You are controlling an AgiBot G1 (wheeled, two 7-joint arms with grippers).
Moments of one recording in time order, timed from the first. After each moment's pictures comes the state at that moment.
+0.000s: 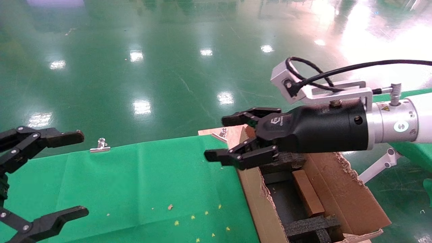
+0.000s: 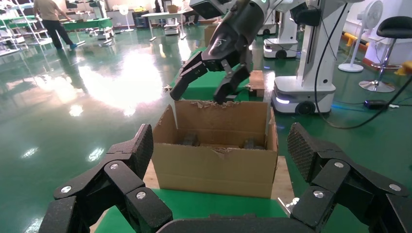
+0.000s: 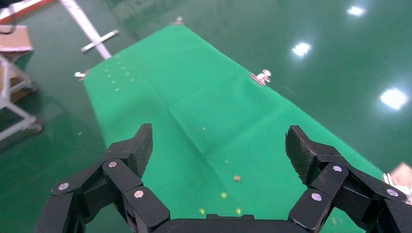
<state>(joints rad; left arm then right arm) -1.09 0.59 0.32 -1.27 0.70 1.48 -0.16 1.65 -0.38 -1.07 1.33 -0.78 -1.17 0.64</state>
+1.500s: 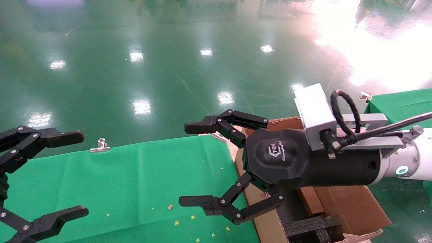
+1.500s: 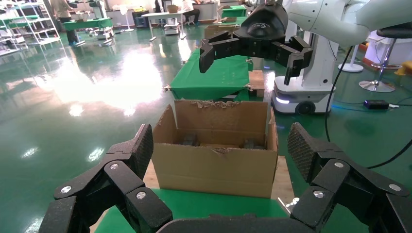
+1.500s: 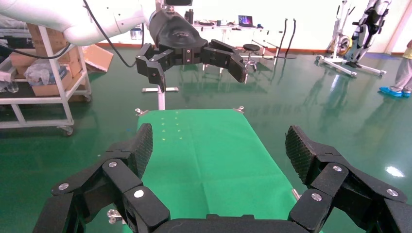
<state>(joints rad) -1.09 0.59 0.32 -1.27 0.70 1.48 -0.16 1.05 -0.62 -0.25 1.28 -0.73 -1.51 0.18</state>
